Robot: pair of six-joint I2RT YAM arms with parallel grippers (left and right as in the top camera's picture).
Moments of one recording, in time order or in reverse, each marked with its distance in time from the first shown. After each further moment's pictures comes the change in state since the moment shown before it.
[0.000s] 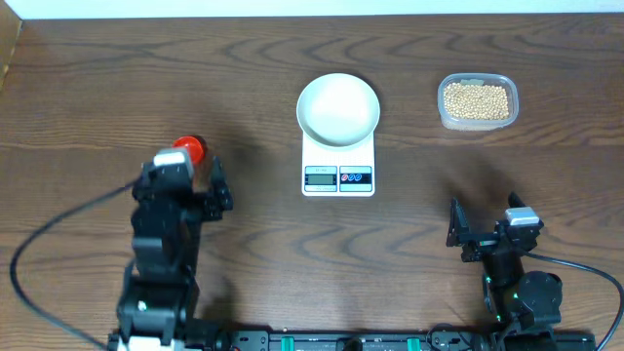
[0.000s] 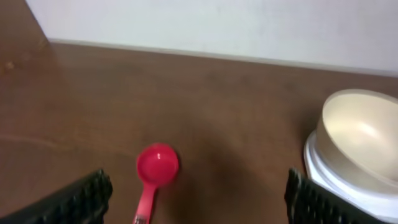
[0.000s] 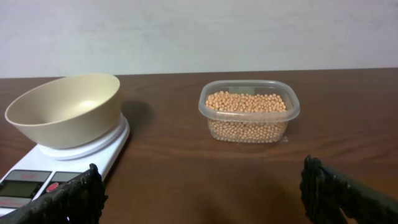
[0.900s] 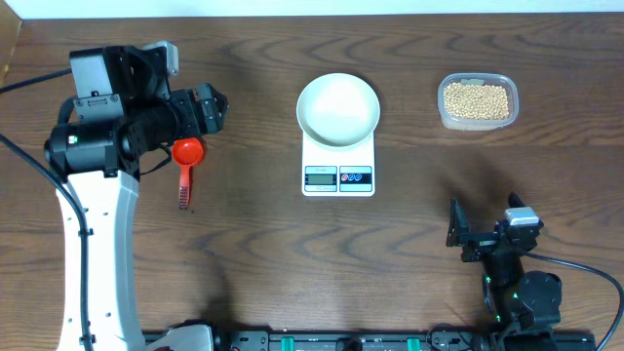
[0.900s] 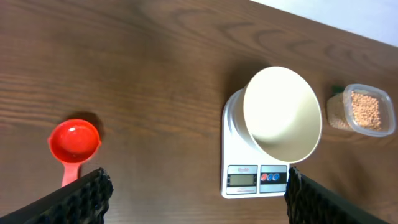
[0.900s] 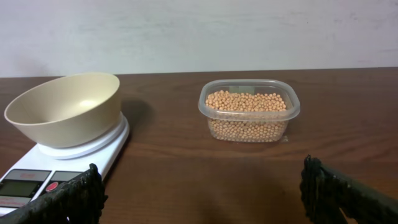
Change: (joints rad) left arm 0.197 0.731 0.892 -0.662 0.522 -0.028; right arm 0.000 0.000 -0.002 0.001 0.000 0.000
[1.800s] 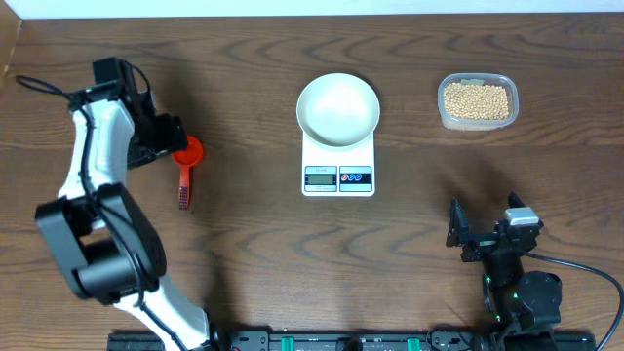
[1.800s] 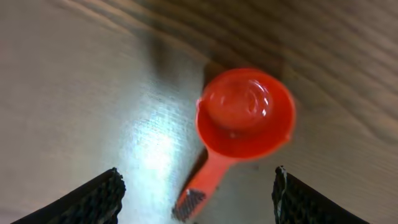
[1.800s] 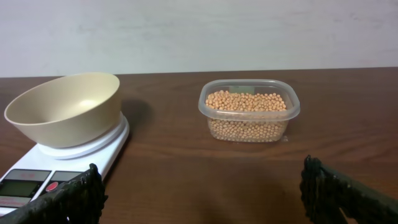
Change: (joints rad) left arm 0.166 0.515 0.006 -0.014 -0.336 0.043; right arm 0.000 0.000 0.000 0.000 0.000 0.000
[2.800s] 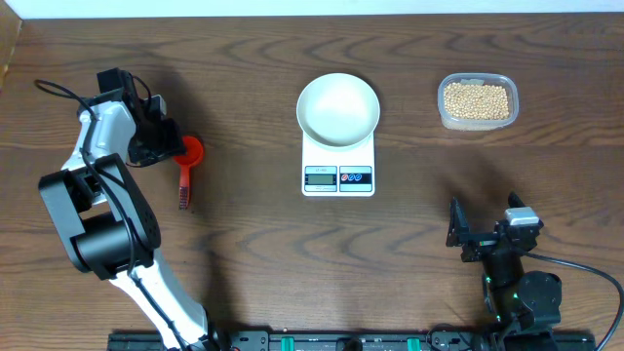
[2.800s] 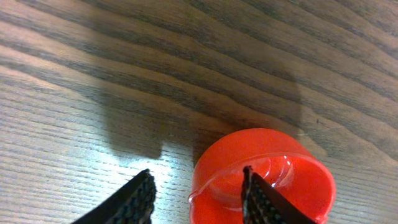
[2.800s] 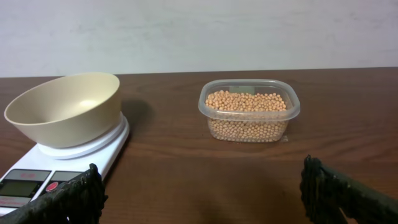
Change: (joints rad) left arm 0.037 0.166 -0.002 0.150 0.111 0.122; right arm 0.000 0.000 0.000 0.000 0.000 0.000
